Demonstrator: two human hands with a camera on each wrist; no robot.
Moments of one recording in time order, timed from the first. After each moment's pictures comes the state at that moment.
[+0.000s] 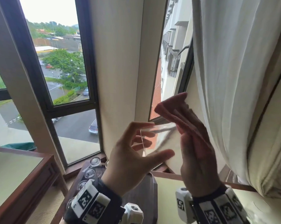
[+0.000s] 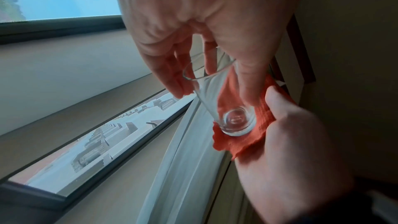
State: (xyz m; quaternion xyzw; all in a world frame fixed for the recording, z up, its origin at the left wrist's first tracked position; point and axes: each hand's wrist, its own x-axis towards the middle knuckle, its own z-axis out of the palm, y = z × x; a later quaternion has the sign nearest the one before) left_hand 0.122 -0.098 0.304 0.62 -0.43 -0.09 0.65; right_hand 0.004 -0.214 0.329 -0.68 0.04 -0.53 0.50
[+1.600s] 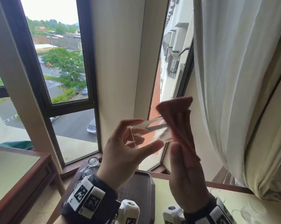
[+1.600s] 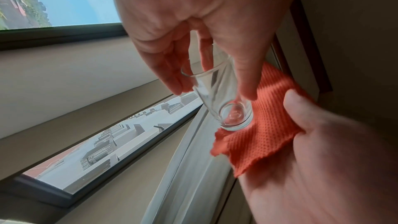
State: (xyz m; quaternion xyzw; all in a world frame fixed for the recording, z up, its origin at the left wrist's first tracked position) left_hand 0.136 -0.103 0.302 0.58 -0.39 -0.11 0.71; right_hand 0.000 -0.194 0.308 -0.82 0.06 -0.49 0.29
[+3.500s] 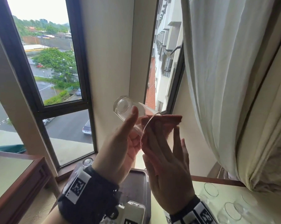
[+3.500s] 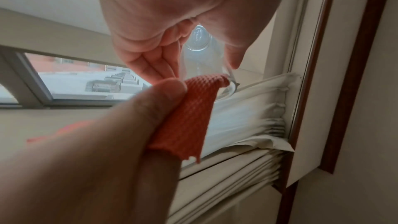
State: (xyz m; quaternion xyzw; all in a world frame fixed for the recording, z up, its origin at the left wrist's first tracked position) left_hand 0.129 -0.119 0.325 0.41 -0.29 -0.39 0.78; right_hand -0.005 -0.194 0.275 -0.90 0.19 -0.38 -0.02
